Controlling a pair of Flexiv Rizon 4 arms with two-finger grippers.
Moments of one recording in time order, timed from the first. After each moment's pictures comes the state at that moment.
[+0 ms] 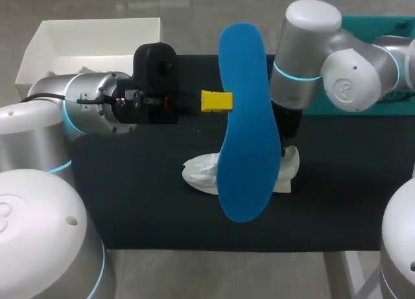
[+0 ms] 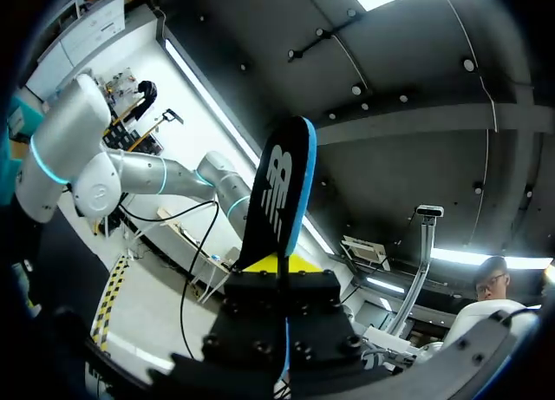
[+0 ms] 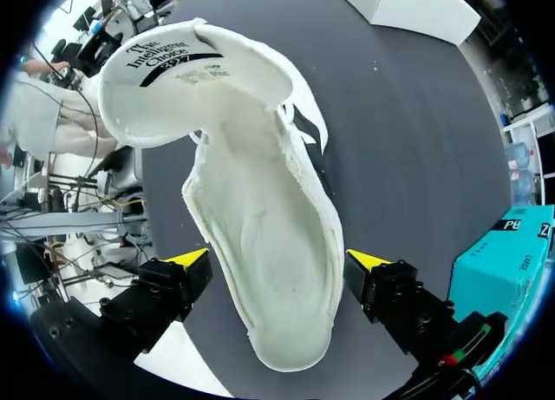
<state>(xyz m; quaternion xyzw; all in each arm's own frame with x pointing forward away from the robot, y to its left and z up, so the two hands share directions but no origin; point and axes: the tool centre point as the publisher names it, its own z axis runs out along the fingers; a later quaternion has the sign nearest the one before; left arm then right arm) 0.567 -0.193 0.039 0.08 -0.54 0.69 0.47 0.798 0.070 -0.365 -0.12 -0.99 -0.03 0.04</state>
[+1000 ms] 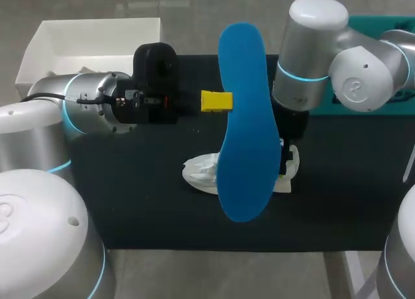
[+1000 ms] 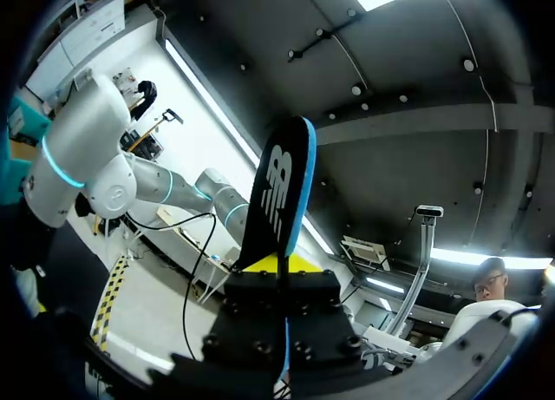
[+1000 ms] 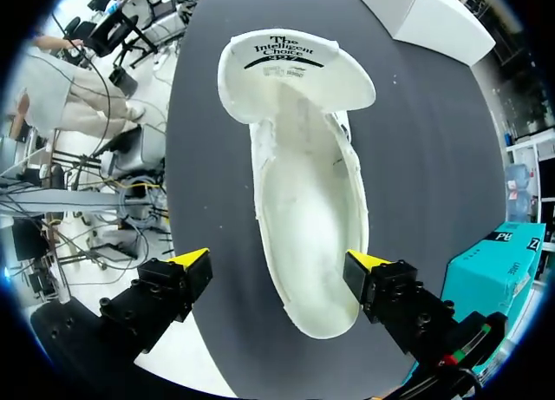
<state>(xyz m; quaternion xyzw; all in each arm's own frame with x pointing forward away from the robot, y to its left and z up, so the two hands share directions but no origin) 0.567 -0.193 0.039 0.08 -0.54 0.69 0.47 0.774 0.063 -0.345 -0.07 -1.00 -0.03 0.04</state>
